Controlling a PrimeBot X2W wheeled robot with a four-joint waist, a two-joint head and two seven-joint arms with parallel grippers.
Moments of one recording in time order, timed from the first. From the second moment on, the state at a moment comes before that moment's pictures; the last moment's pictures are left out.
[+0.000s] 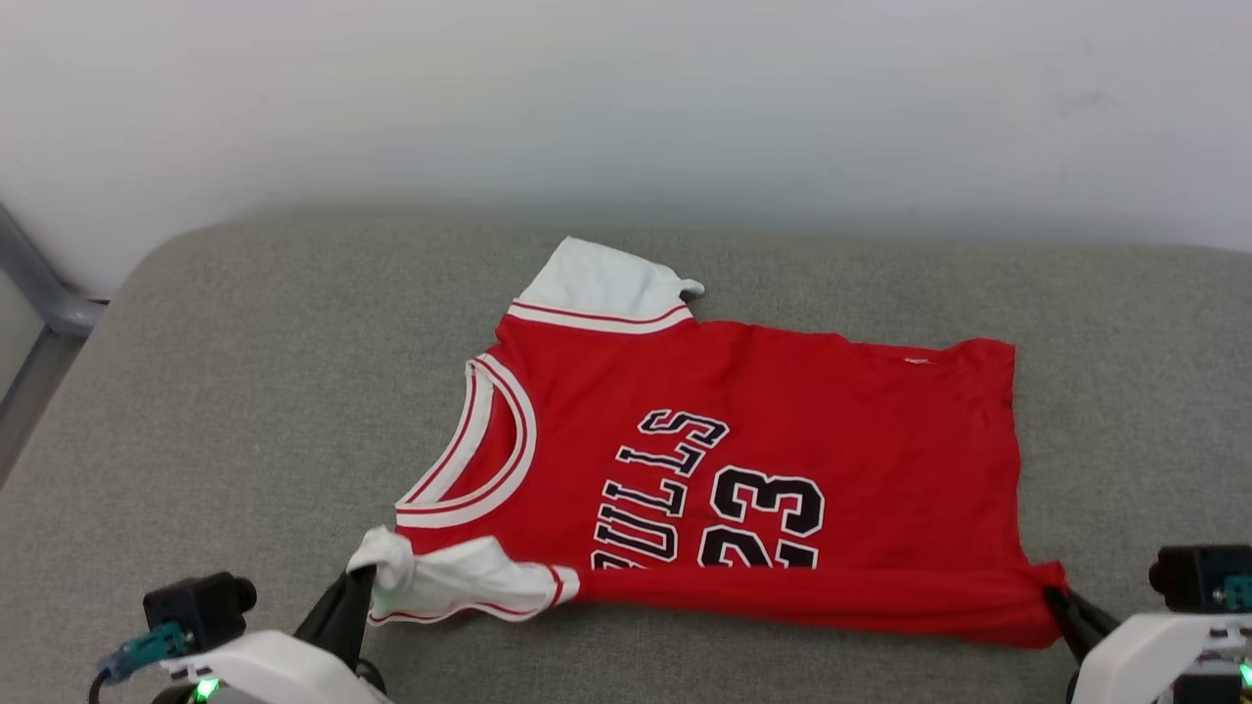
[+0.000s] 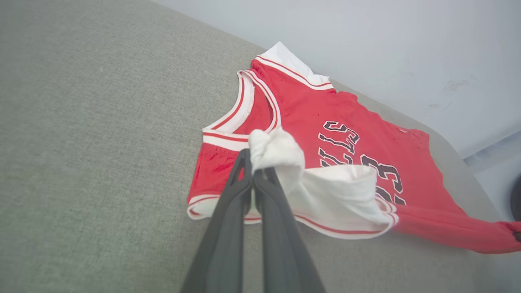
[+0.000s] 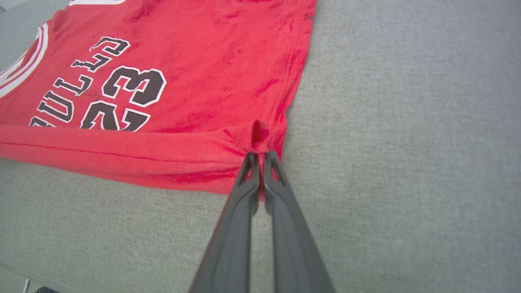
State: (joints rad) left arm 0.01 0.61 -0.54 -0.01 -1.10 0.22 -0.20; right arm 0.14 -0.18 -0.11 -0.04 0.31 0.13 0.49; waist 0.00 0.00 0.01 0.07
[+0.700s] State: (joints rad) left arm -0.40 0.46 -0.62 0.46 -1.05 0.00 -0.14; right arm -0.19 -0.23 0.03 0.25 0.31 0.13 0.39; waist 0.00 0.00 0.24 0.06
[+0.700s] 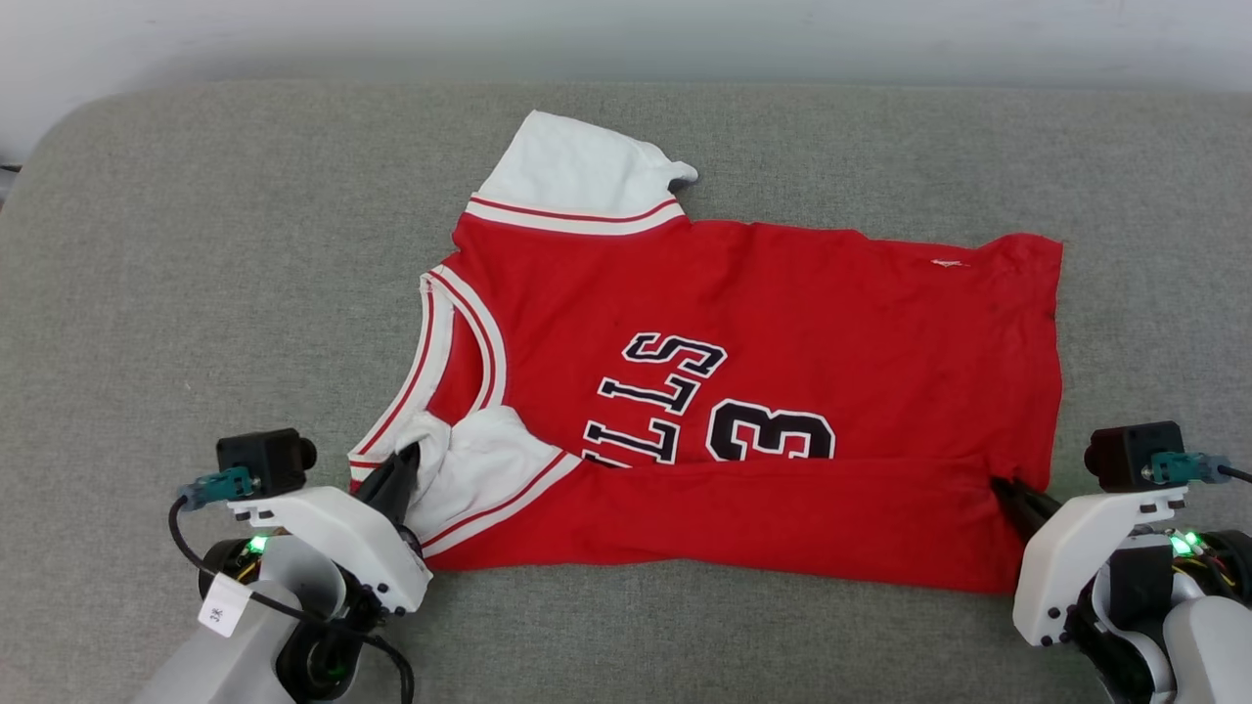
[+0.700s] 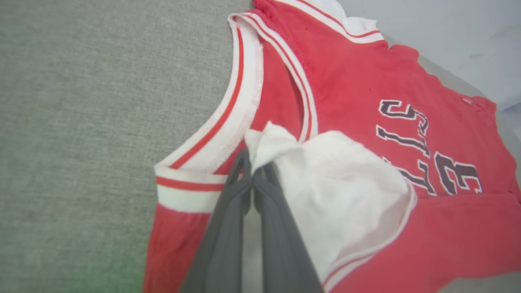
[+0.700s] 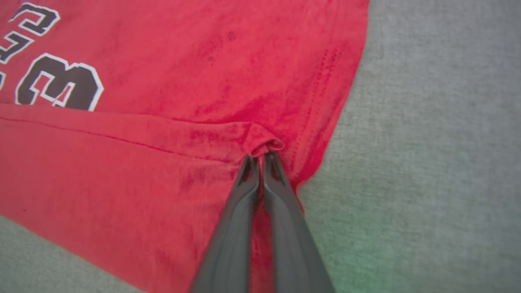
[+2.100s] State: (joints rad) left arm -0.34 0.82 -0.63 0.15 -1.29 0.11 0.48; right arm 0.00 -0.06 -0.09 -0.06 0.18 0.13 0.04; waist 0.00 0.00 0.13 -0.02
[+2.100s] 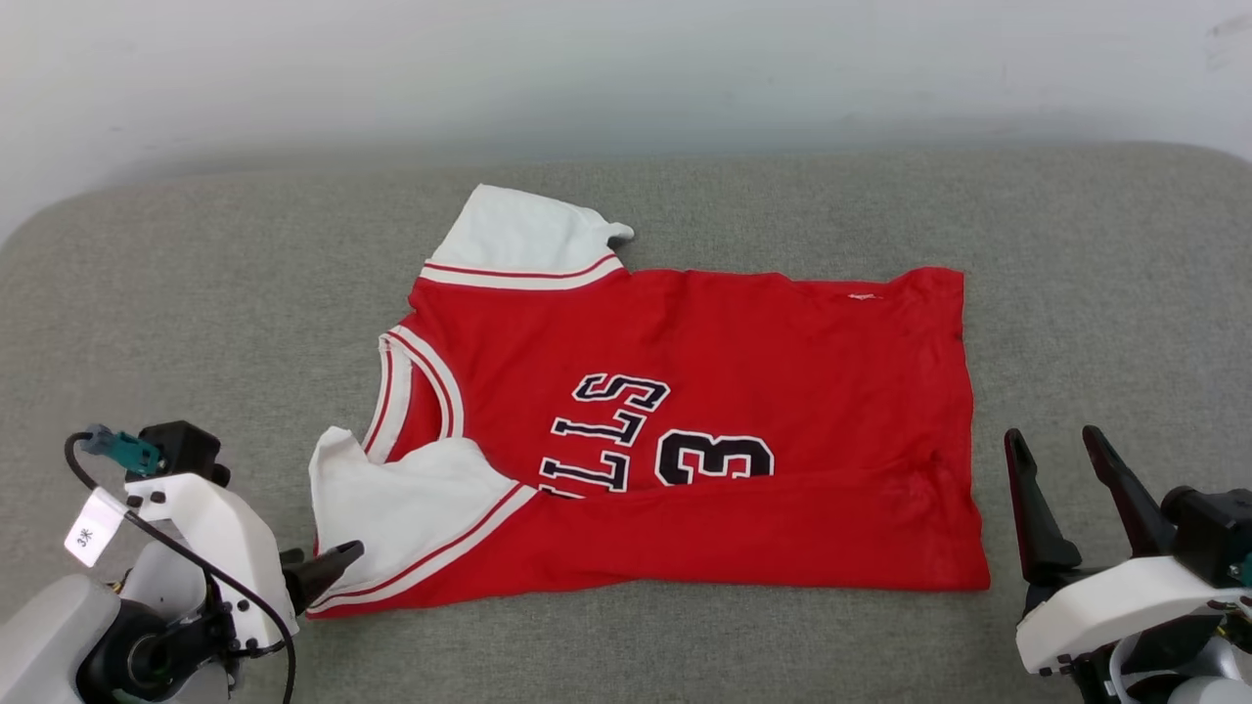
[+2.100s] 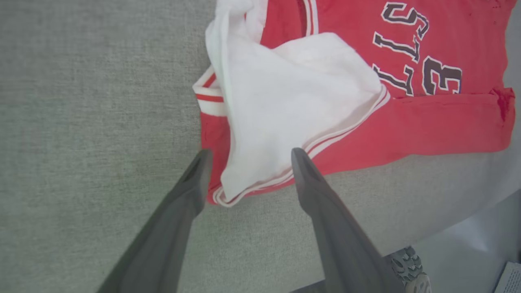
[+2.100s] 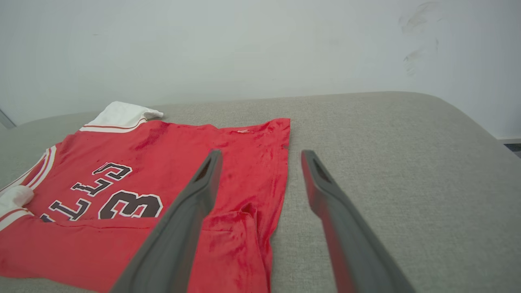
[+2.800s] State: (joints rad) left arm -0.37 0.72 -0.67 0.31 -1.31 0.04 0.52; right arm -0.05 -0.05 -0.17 -0.02 0.24 0.13 0.13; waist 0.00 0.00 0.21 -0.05
